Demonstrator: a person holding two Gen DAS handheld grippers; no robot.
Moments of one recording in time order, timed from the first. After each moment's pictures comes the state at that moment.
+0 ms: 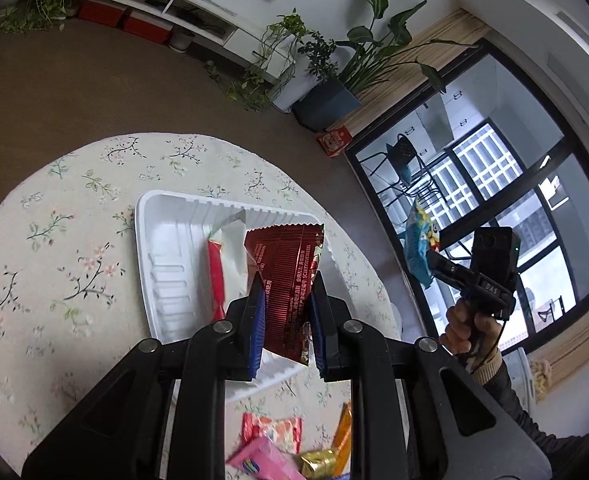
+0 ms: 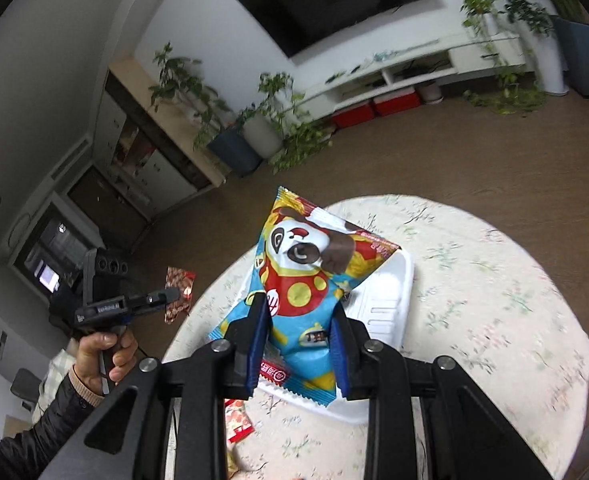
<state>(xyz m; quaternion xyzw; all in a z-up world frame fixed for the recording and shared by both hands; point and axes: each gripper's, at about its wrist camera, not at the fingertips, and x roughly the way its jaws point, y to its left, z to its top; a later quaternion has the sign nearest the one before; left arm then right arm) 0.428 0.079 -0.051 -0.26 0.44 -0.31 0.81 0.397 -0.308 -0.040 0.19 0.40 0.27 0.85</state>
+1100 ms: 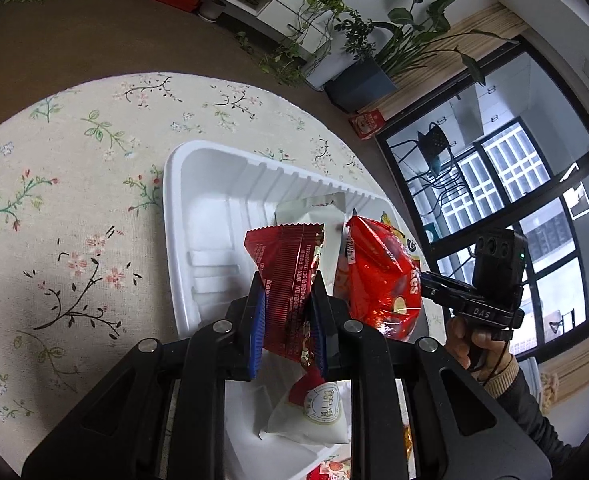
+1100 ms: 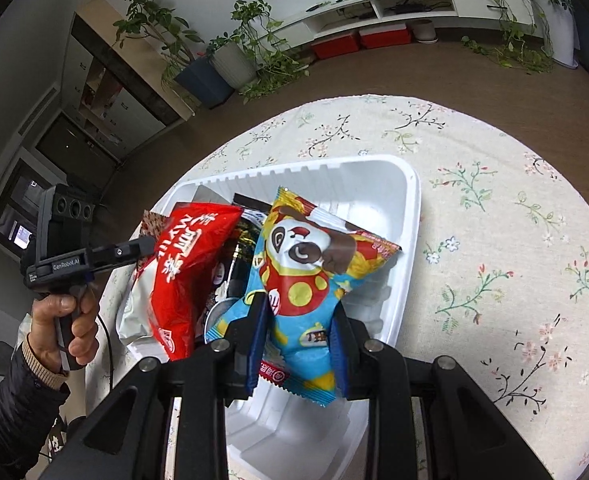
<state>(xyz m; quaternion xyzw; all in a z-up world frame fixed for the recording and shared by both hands) 0.476 0.065 -0.153 -0.26 0.49 -0.27 0.79 0.443 -0.274 -0.141 0.13 0.50 0.24 0.82</state>
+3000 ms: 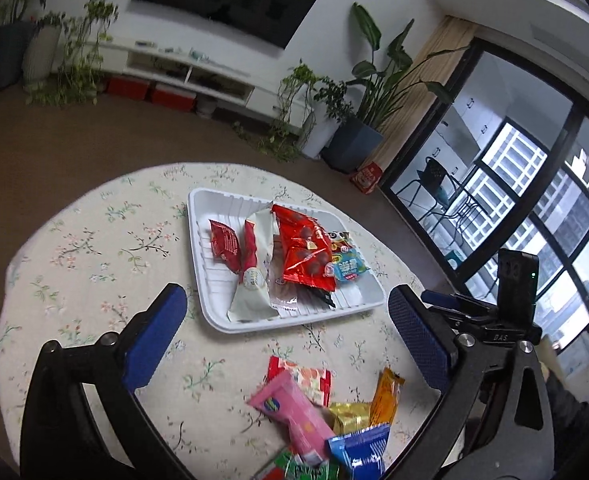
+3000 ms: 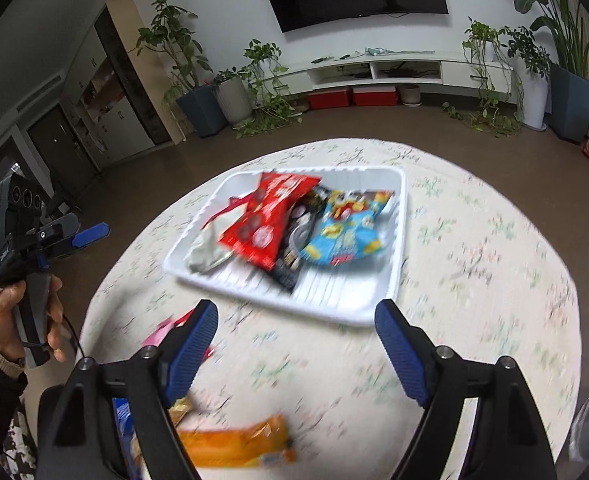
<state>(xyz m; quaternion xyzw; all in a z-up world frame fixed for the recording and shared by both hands) 0.282 0.073 -0.058 -0.18 0.33 -0.23 0.90 0.267 -0.244 -0.073 0.08 0.41 0.20 0.89</state>
